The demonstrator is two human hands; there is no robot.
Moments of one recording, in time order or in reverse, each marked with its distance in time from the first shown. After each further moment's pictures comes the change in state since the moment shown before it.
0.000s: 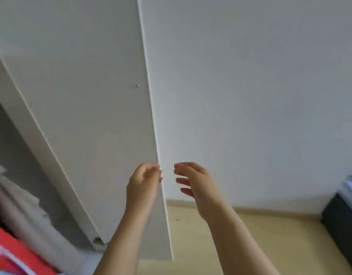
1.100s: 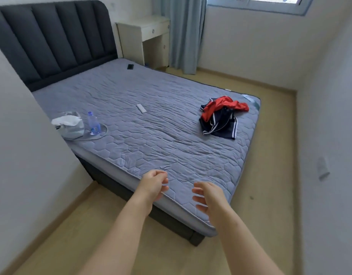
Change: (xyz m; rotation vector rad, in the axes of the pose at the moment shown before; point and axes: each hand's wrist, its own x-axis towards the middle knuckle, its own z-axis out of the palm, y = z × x) left_hand -0.445 0.002 0.797 0.366 -1.497 -0.339; right_hand -0.293 0.104 -0.811 0.520 1.373 0.416
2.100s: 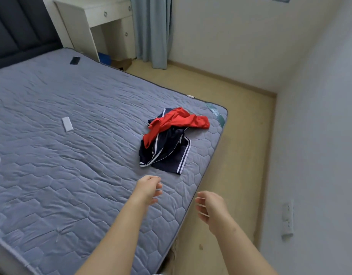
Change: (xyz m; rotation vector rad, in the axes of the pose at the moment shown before) left_hand 0.315 0.189 0.435 -0.063 -0.003 -0.180; right_hand 0.367 -0.261 -0.337 0.100 0.155 0.168
